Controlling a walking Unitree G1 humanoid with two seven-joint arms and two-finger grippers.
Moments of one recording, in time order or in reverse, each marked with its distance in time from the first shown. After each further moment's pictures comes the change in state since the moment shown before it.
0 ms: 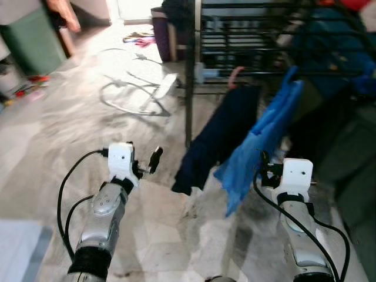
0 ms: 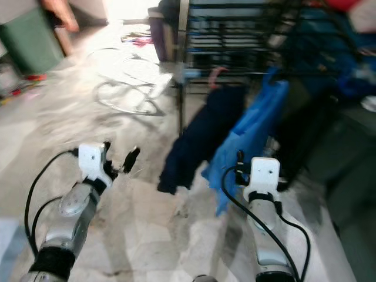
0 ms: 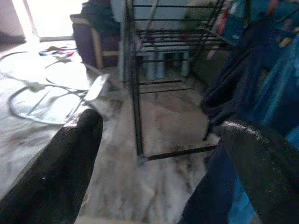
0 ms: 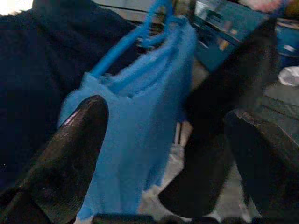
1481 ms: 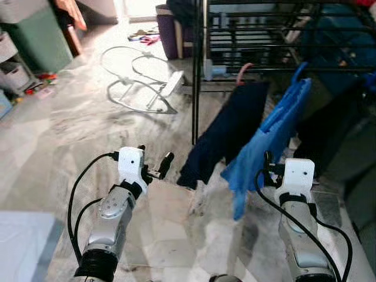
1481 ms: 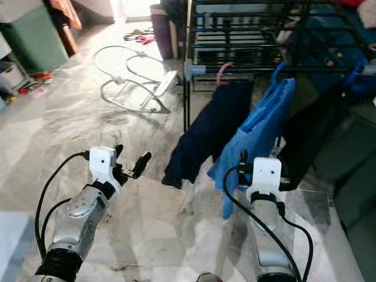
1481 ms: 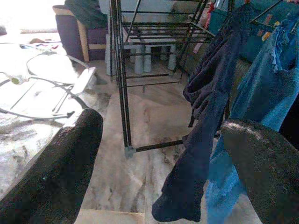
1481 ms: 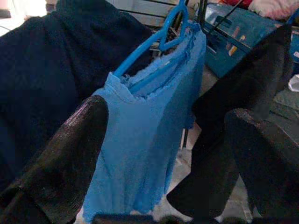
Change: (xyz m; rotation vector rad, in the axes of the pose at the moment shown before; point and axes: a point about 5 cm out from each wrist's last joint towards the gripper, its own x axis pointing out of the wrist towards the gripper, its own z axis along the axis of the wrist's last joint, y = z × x) left arm -0.004 -0.019 -0.012 -0.033 0.026 -0.090; right arm -0.001 -0.003 0.003 -0.028 -0.014 -0.020
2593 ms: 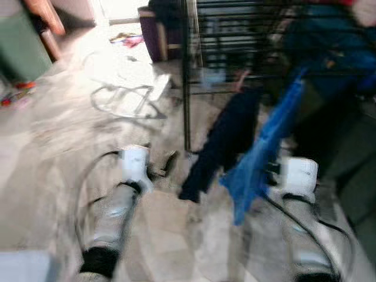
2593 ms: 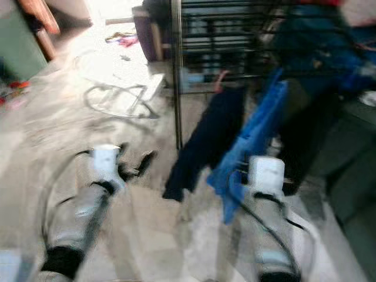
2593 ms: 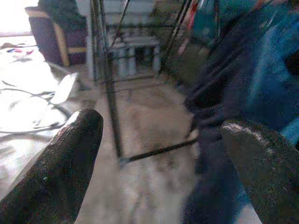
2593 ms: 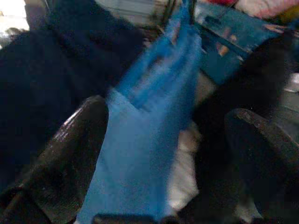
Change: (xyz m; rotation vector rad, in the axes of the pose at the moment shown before) left arm -0.001 0.005 -0.004 -0.003 0.008 0.008; right arm 0.002 0.012 0.004 0.006 -0.020 0.034
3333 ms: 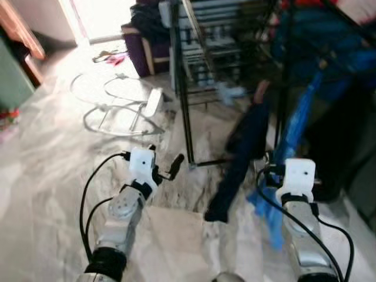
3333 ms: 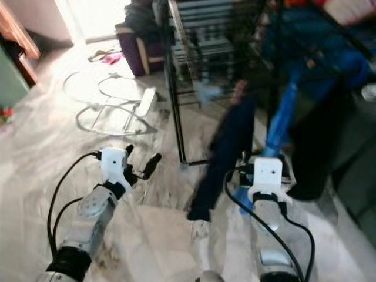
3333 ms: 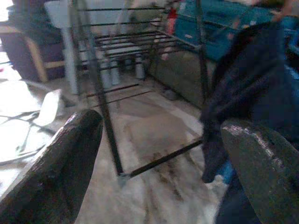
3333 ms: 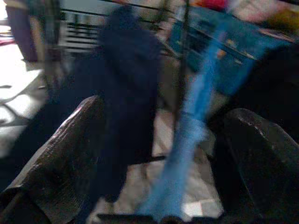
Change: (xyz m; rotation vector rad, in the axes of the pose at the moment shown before) left arm 0.009 -0.017 0.001 0.024 -0.013 -0.015; right arm 0.000 -0.009 -0.005 -0.029 0.013 0.007
